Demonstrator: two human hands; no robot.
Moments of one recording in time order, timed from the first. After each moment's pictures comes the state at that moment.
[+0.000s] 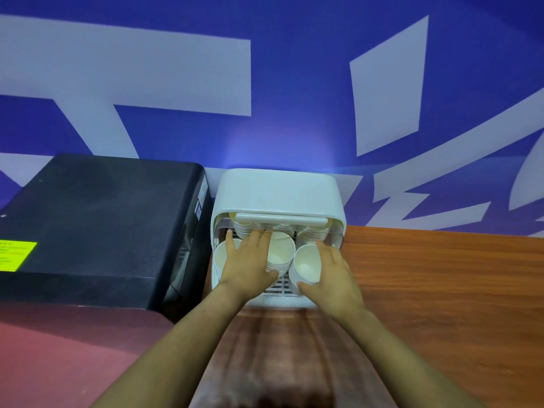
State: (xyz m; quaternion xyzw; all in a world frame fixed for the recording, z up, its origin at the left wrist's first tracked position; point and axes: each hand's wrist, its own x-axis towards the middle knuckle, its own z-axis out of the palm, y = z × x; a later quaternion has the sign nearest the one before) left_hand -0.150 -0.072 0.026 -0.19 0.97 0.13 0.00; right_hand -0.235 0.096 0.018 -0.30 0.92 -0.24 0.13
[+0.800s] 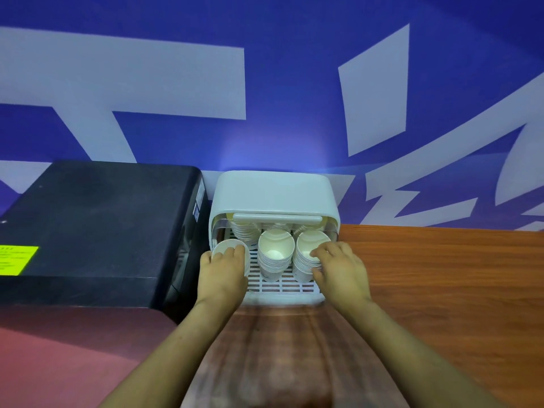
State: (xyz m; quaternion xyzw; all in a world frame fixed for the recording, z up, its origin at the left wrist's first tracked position) left_hand -0.114 -0.078 0.031 -0.26 0.96 0.02 0.03; right_hand -0.242 0.104 0.030 -0.38 0.92 -0.07 -0.06
